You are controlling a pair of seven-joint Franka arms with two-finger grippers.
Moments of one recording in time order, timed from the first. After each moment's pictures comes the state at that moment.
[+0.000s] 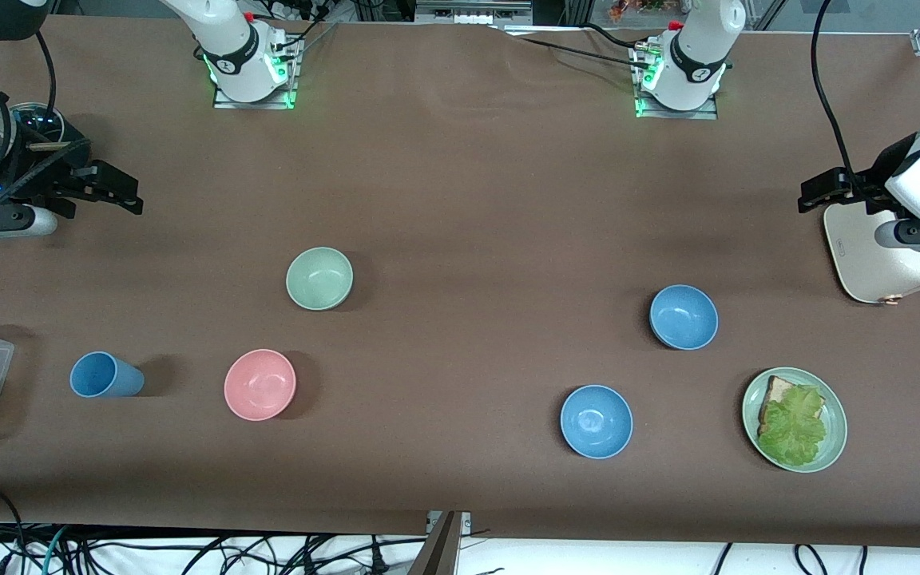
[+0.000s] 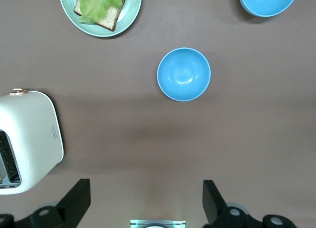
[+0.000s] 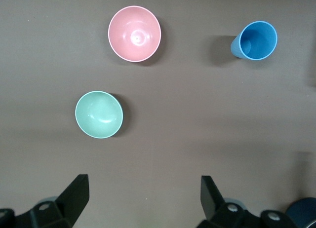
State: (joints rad) left arm 0.10 0.10 -0.11 -1.54 0.00 1.46 -0.03; right arm 0.11 0.09 -0.03 -1.52 0.05 1.56 0.04
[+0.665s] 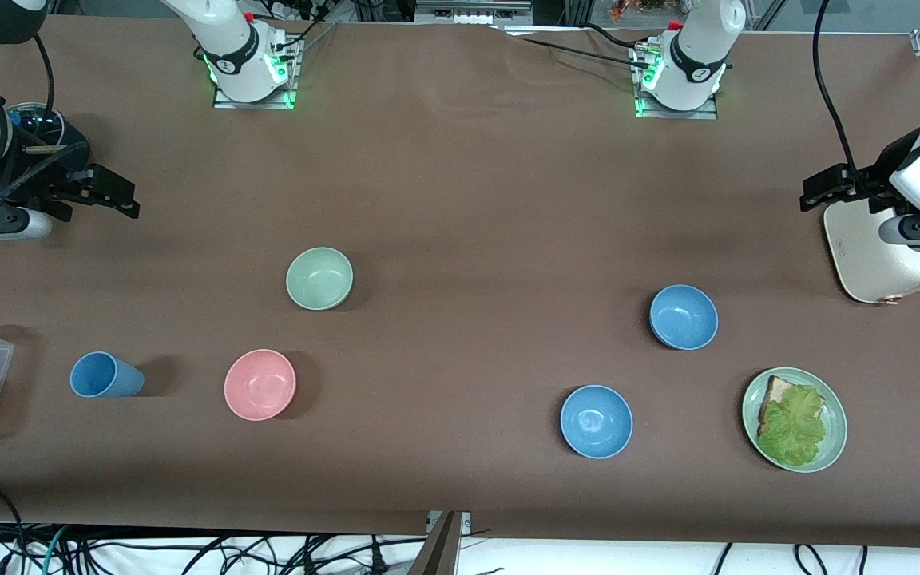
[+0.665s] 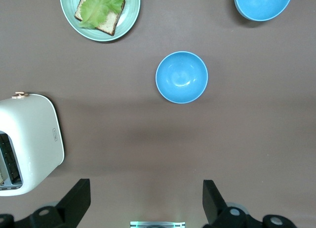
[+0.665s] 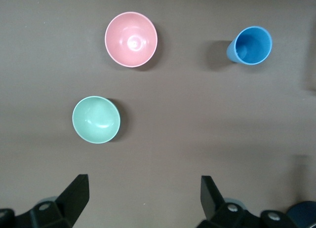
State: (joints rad) left arm 0.10 0.10 -0.12 -1.52 0.00 1.45 -0.03; right arm 0.11 0.09 -0.03 -1.52 0.03 1.59 0.04
